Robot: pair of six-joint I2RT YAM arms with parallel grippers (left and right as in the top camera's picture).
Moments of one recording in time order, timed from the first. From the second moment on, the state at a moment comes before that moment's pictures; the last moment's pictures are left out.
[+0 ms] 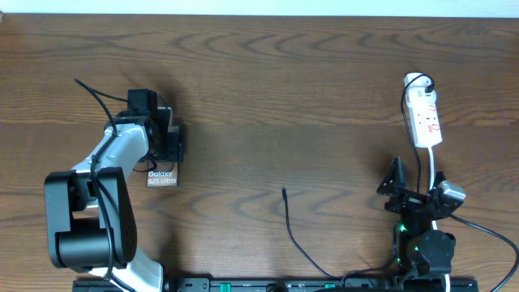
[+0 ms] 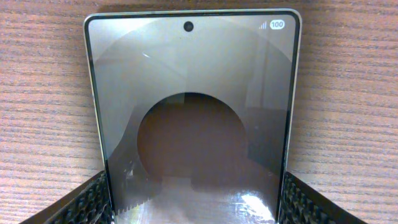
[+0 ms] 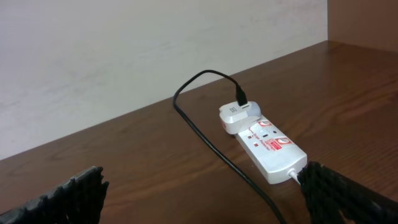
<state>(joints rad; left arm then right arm) 0.07 1.78 0.99 -0.57 0.01 0.07 0.05 0.01 0.01 -0.05 0.24 0.31</state>
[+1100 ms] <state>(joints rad) 0.07 1.54 0.99 -0.65 0.64 -0.56 0.05 0.01 0.01 -0.05 0.24 0.31</state>
